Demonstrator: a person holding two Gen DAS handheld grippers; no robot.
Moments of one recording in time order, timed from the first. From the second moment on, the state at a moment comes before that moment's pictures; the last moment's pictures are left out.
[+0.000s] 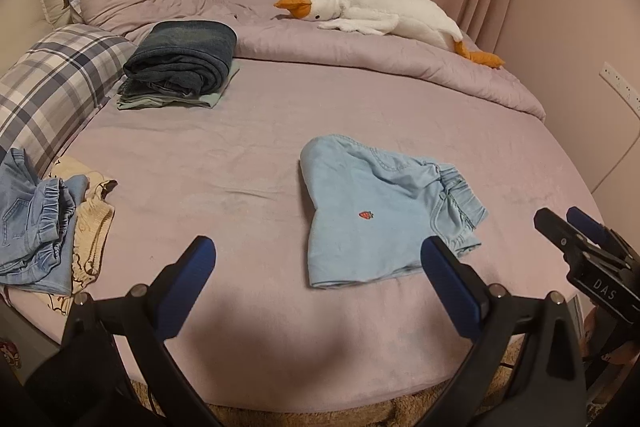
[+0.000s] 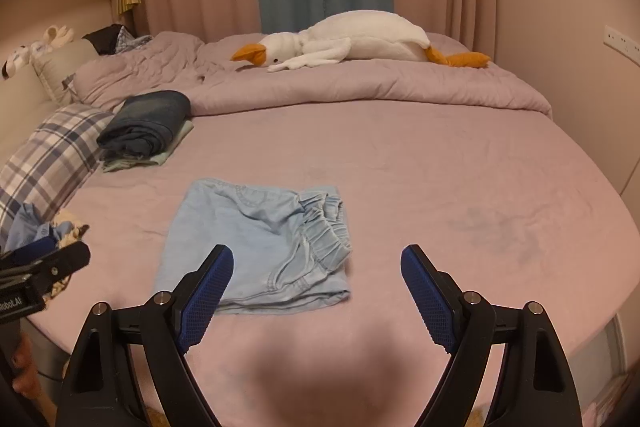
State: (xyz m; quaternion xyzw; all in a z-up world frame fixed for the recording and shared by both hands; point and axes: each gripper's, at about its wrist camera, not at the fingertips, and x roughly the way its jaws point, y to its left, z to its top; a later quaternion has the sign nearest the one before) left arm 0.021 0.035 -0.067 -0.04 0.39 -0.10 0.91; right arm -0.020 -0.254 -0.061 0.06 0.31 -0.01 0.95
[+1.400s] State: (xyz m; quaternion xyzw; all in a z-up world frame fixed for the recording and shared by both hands) left arm 0.008 0.017 -0.070 -0.01 0.40 -0.09 0.91; right arm -0.021 -0.252 -0.066 0.08 0.32 -0.01 0.94
